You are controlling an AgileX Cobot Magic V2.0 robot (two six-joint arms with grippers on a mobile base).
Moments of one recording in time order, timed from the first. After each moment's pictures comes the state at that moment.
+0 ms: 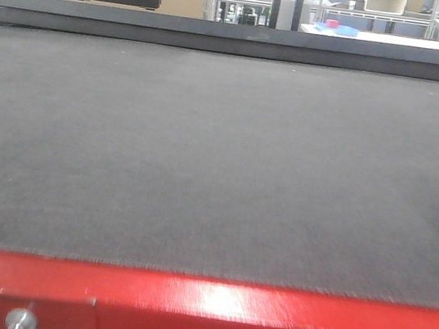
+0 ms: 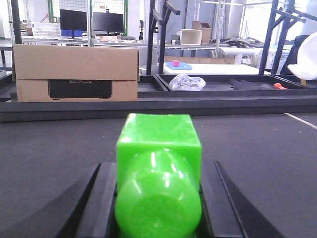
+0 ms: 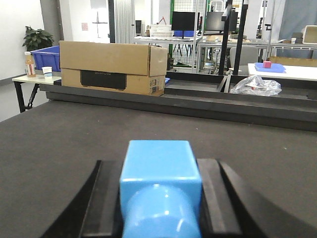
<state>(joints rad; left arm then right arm) -0.20 0.47 -0.67 0.01 0.24 -0.03 0.28 0.44 -0.68 0.25 0.31 -0.21</state>
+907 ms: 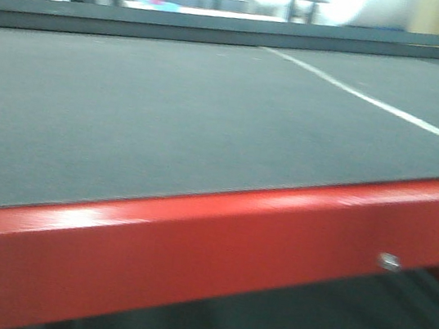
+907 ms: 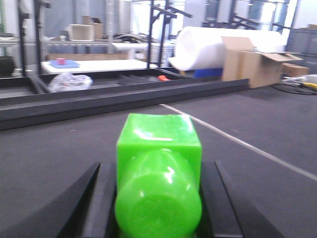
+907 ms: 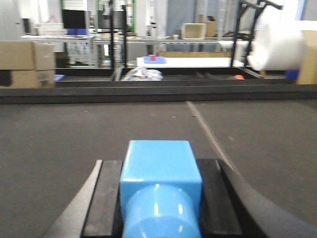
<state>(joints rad) -0.20 0.47 -0.67 0.01 0.24 -0.03 0.28 0.44 -0.68 0.25 0.31 -0.21</state>
